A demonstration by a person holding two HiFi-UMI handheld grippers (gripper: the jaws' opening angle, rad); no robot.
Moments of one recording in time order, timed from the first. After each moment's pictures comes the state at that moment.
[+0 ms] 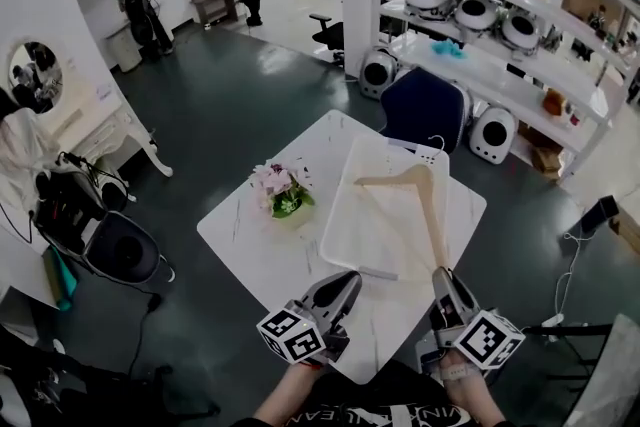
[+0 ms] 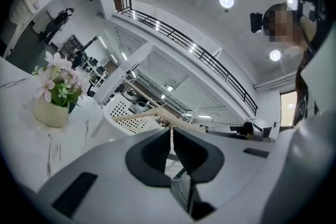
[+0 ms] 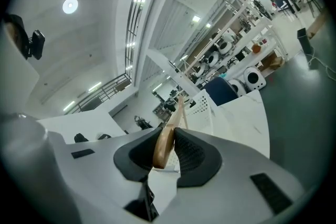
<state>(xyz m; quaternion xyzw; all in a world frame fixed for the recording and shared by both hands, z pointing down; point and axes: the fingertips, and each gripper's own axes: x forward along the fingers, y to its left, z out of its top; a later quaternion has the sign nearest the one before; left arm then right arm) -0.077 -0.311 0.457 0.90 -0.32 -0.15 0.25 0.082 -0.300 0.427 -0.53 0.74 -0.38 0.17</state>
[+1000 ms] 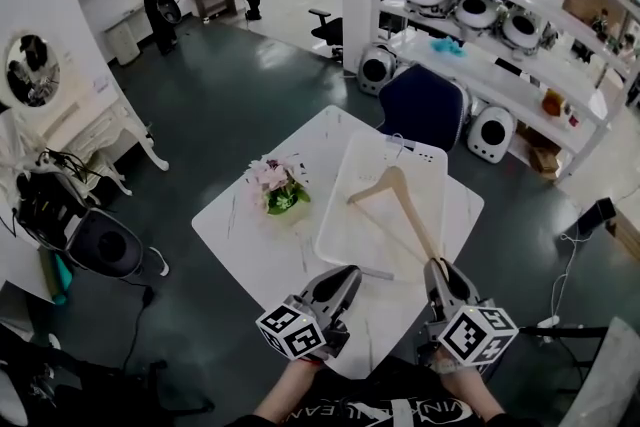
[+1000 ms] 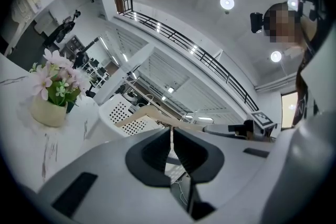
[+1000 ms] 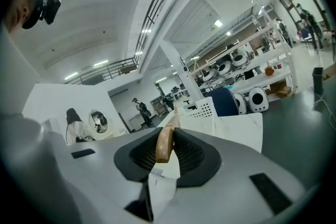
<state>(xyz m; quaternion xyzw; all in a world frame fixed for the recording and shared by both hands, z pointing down) -0.068 -0.320 0.458 0.90 -0.33 -0.16 0.25 0.071 -0.318 0.424 -0.55 0.78 -0.29 0.06</state>
